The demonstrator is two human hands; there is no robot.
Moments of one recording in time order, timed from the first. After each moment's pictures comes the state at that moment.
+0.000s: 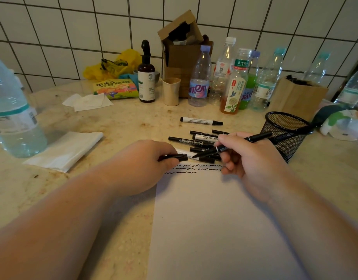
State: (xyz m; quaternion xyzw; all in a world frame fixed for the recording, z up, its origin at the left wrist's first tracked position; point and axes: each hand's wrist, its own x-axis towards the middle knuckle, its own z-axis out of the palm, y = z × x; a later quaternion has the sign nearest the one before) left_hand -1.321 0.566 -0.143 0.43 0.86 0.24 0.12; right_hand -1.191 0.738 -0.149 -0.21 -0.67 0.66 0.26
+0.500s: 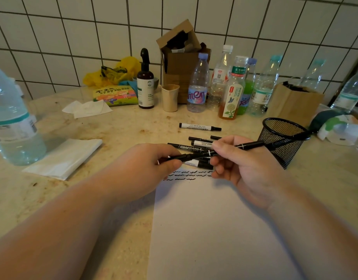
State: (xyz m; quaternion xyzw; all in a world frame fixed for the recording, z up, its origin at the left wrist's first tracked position) left_hand -1.322 0.565 -0.143 0.44 0.83 0.31 0.12; right_hand -1.189 0.735 -0.145 -0.15 -0.64 0.72 0.22
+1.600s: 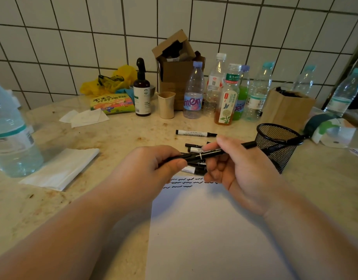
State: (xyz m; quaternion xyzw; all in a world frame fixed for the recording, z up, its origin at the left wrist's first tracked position) left_hand -1.307 0.567 -0.134 0.45 0.79 0.41 0.07; right_hand -1.191 0.726 -0.134 -0.12 -0.58 0.77 0.23
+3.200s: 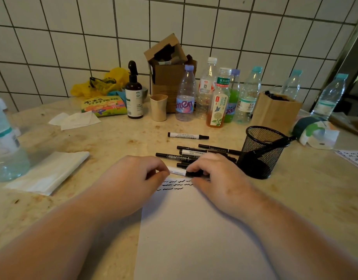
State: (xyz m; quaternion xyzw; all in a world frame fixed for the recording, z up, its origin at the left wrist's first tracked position) left_hand -1.316 0.567 -0.145 0.44 0.85 0.28 0.05; right_hand -1.193 0.742 -0.159 -0.13 -0.96 0.18 0.18
